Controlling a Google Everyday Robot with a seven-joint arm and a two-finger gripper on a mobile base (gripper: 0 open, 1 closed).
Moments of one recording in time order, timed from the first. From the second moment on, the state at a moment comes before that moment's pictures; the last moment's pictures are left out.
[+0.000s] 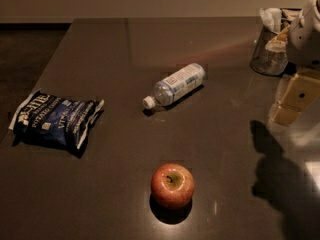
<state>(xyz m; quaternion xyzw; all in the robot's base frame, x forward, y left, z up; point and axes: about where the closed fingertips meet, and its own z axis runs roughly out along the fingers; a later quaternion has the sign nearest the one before) 0.438 -0.217 0.977 -0.60 0.78 -0.04 0.16</state>
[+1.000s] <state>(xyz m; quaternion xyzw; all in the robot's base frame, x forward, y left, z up) 0.466 -0.195 0.969 -0.66 0.74 -0.04 0.16</state>
